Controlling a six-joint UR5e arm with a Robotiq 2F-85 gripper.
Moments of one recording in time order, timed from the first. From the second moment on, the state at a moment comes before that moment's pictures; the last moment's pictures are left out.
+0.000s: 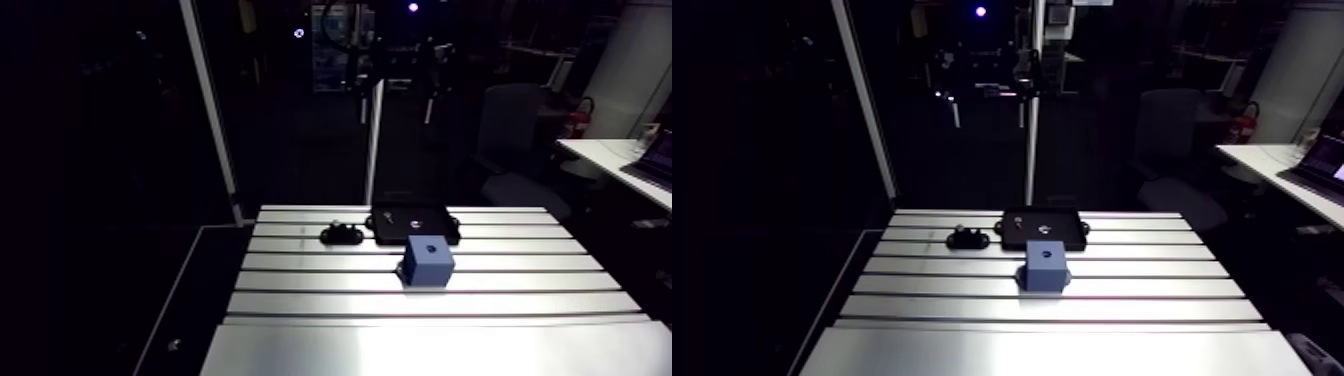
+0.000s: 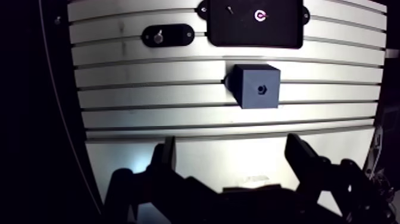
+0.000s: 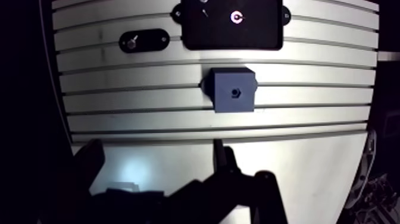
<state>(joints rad) -0.02 -1.45 1.50 -1.64 -1.59 -1.58</state>
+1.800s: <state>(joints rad) 0.08 -1.37 1.64 -1.99 -1.58 -1.54</state>
